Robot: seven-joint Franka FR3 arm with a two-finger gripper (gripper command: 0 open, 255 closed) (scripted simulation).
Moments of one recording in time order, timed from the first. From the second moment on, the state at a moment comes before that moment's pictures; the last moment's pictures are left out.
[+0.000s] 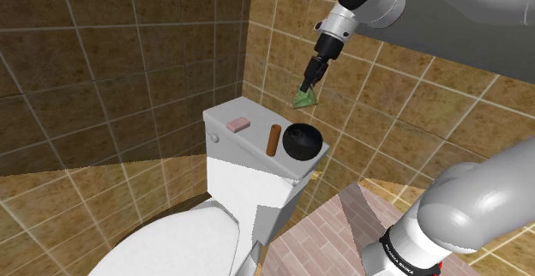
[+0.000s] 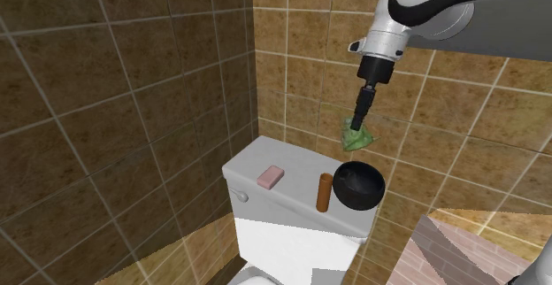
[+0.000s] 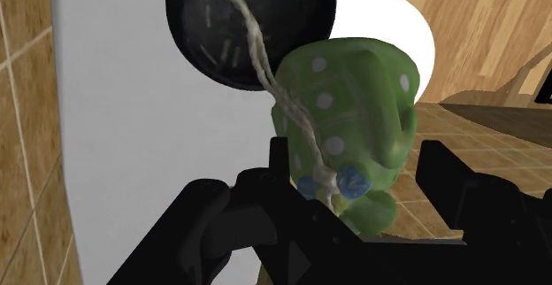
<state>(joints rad) 0.01 -0.32 -0.13 -2.16 0.32 1.78 -0.56</state>
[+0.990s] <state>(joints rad) -0.01 -0.41 -0.14 -2.41 0.32 1.93 -0.62</state>
